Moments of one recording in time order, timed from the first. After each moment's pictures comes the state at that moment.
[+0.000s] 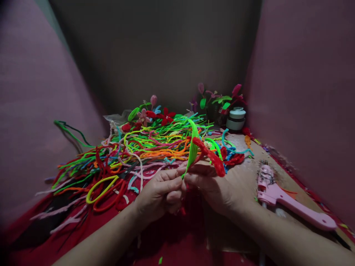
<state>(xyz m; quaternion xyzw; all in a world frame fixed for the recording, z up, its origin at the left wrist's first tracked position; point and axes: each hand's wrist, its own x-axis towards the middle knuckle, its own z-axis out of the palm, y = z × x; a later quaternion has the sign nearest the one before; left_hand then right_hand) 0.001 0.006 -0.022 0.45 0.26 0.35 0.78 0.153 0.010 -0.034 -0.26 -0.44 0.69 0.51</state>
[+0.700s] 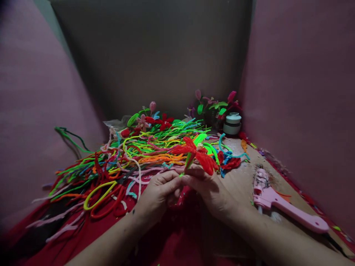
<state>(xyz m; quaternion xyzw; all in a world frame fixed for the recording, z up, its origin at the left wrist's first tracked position) 0.011 0.006 -0.018 0.50 0.37 0.43 0.66 0.154 0.005 -0.015 -0.33 -0.51 0.60 0.52</state>
